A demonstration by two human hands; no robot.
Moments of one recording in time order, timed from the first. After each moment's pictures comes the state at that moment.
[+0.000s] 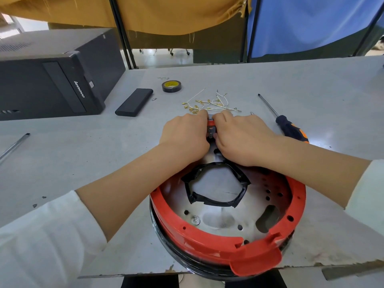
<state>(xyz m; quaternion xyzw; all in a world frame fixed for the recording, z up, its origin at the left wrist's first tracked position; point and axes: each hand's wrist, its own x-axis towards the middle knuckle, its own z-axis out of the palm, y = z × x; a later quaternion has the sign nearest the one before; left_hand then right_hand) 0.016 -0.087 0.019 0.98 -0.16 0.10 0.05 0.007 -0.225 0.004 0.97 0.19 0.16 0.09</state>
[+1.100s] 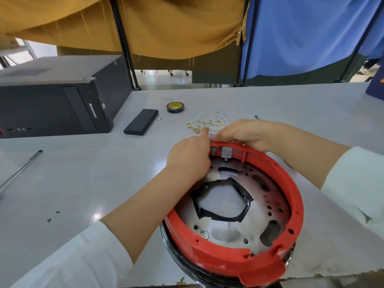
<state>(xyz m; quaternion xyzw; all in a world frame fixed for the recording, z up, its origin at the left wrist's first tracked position) 0.017 -0.080 0.011 0.97 -0.17 0.12 0.11 0.038 -0.229 0.052 0.84 -0.07 -0.23 -0.49</state>
